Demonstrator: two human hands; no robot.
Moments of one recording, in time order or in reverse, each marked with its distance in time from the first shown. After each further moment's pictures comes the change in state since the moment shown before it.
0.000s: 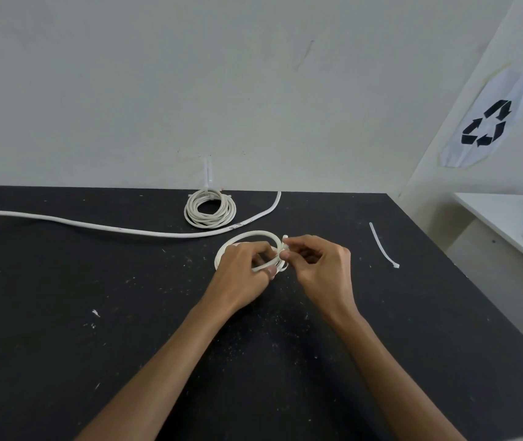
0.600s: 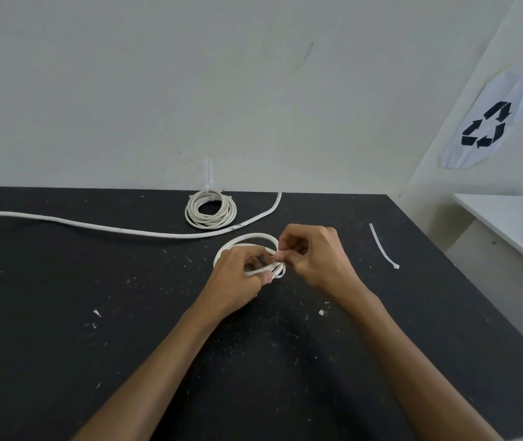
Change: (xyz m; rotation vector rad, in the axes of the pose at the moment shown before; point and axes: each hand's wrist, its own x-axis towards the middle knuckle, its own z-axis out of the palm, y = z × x) left_hand -0.007 -0.006 -0.009 -0.070 -0.045 -0.016; right_hand 0.034 -0.012 -0.010 -0.226 -0.340 -0.052
